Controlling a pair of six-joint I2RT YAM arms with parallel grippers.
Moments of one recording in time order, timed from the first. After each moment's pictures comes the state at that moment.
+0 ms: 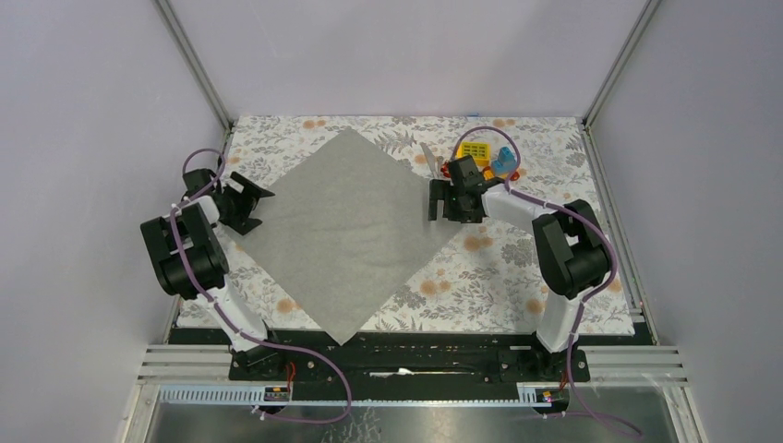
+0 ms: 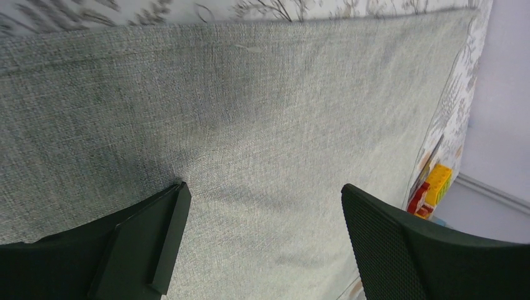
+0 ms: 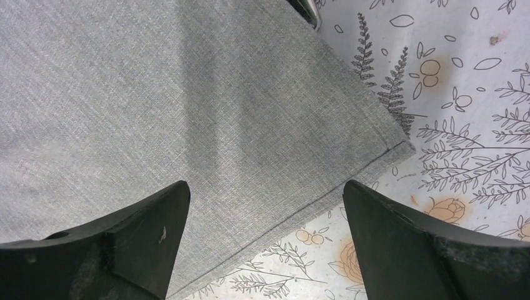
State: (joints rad) left arm 0.44 1.84 1.07 -0.19 0.50 -0.67; right arm 0.45 1.85 1.19 -0.36 0.02 0.45
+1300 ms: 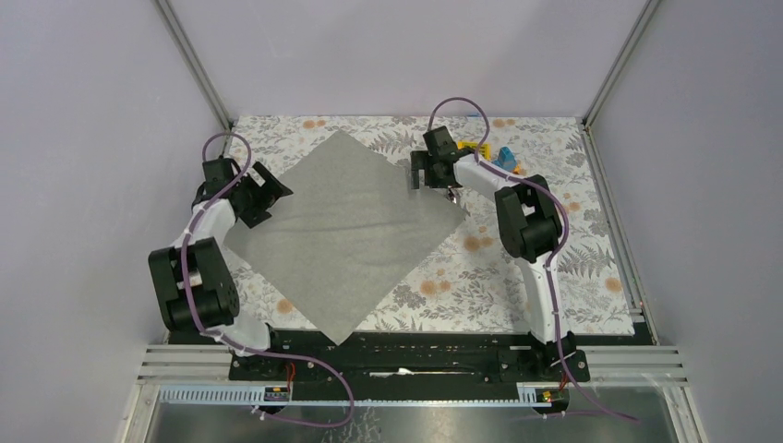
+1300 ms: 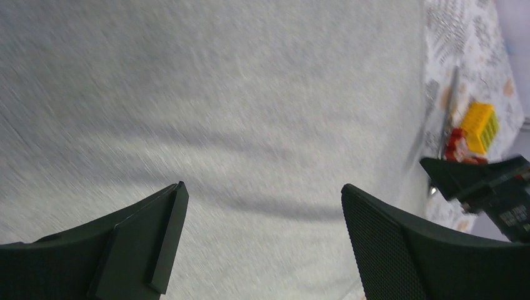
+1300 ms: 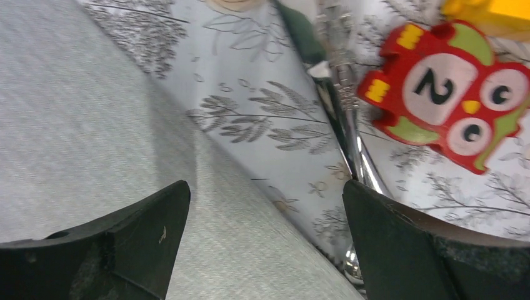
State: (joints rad) left arm 0.28 1.58 1.02 -0.30 0.35 -0.56; right arm 0.45 2.29 1.77 -0.43 0.09 0.35
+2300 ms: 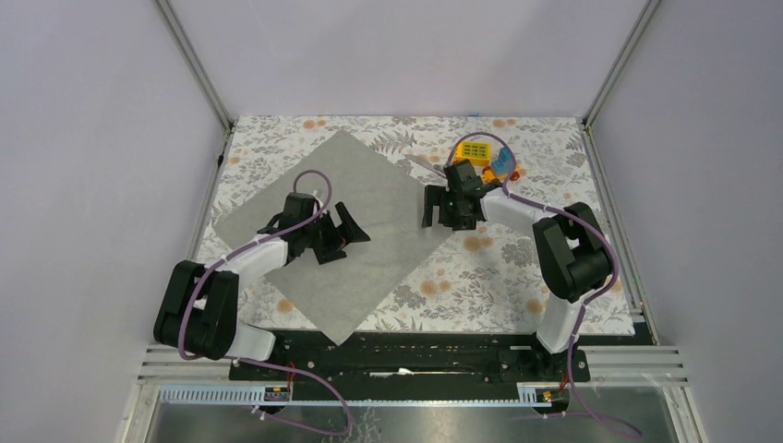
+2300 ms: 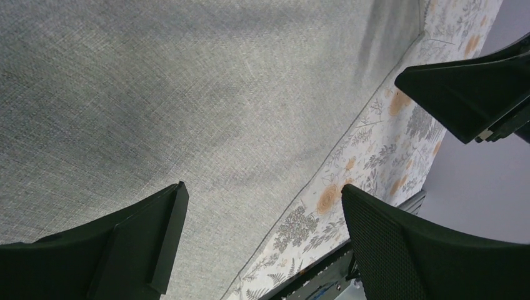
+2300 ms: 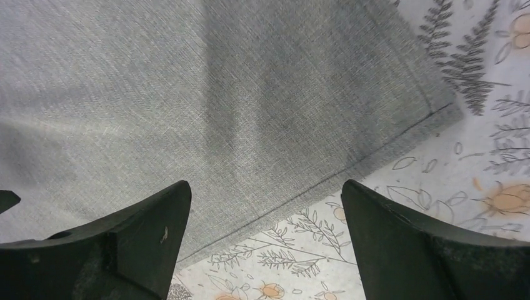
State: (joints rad) left arm -0.26 1.39 0.66 -0.13 0.44 -0.77; right arm 0.48 1.81 1.17 -0.36 -0.08 0.48
